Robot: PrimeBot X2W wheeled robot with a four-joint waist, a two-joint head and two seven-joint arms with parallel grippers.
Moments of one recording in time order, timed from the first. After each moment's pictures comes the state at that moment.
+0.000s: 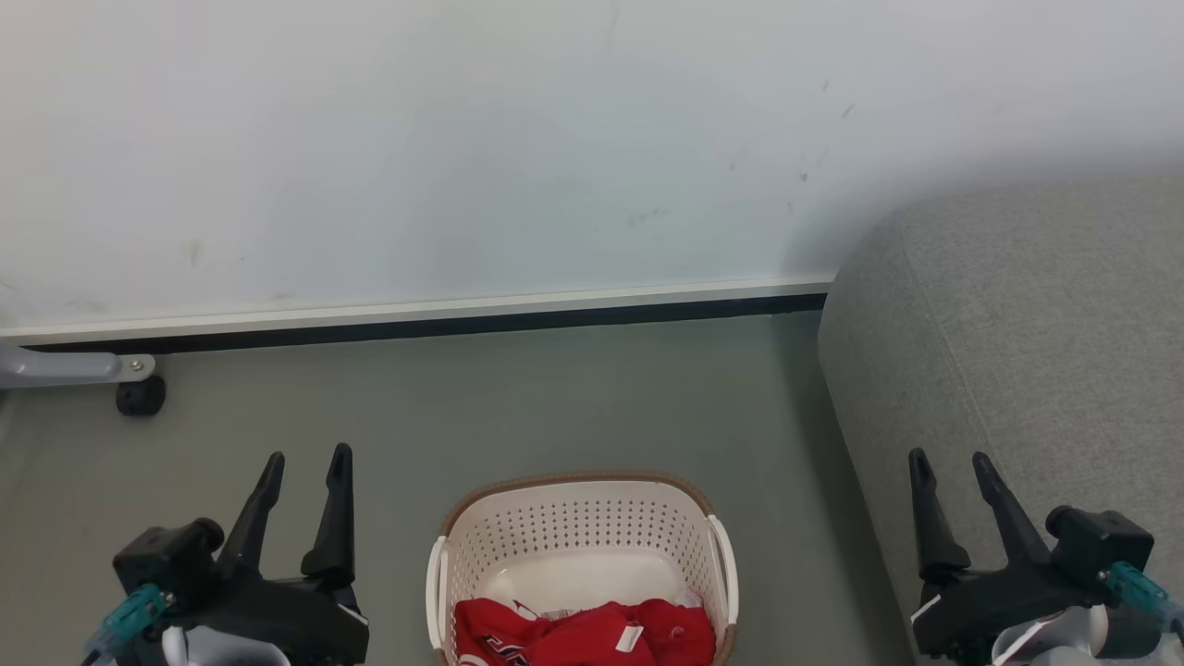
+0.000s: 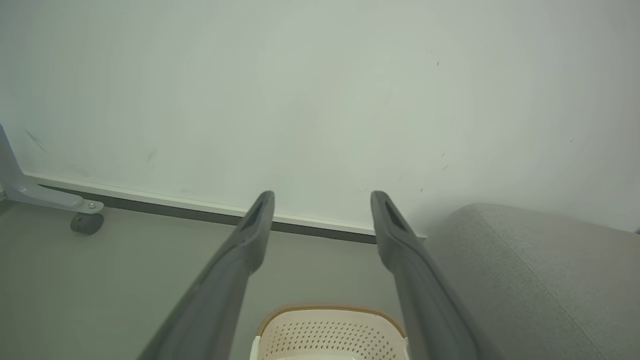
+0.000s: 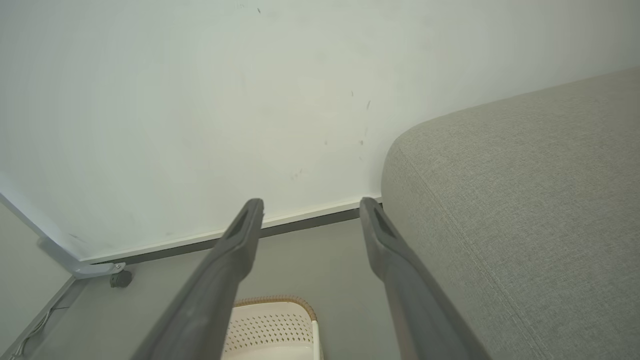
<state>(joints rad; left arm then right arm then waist) -0.13 0.24 -0.24 0.19 -0.68 0.04 -0.17 -0.13 -0.21 0.24 0.25 0.52 -0.06 -0.17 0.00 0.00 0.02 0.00</state>
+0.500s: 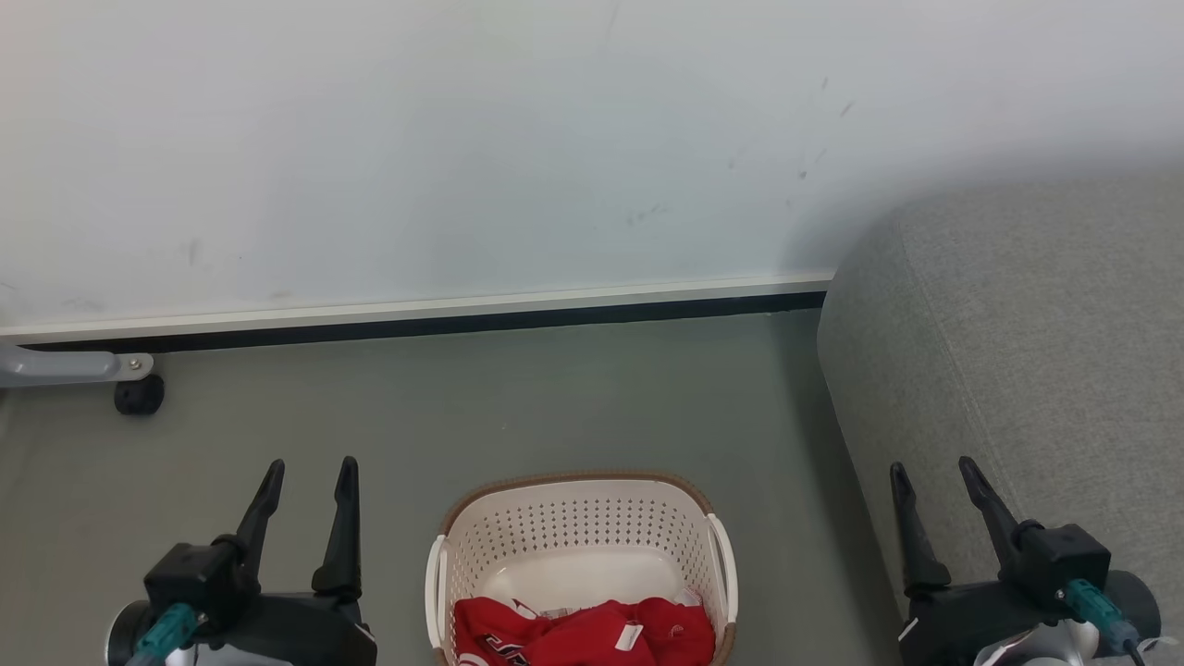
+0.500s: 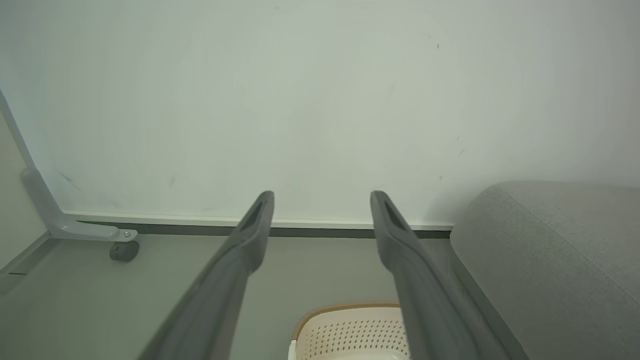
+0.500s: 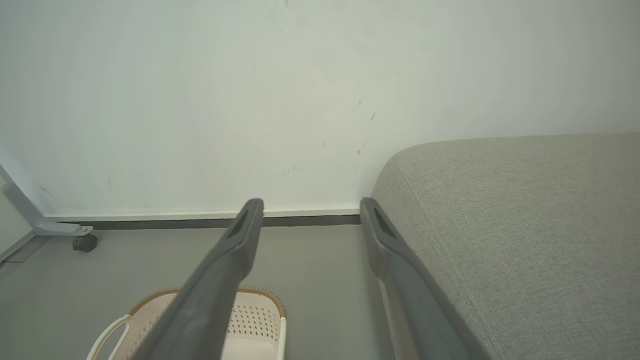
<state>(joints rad) -0.12 0.25 -0.28 0.21 -0.54 0.09 -0.22 -0.13 -0.22 0.30 0.28 0.35 -0.09 -0.23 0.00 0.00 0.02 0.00</state>
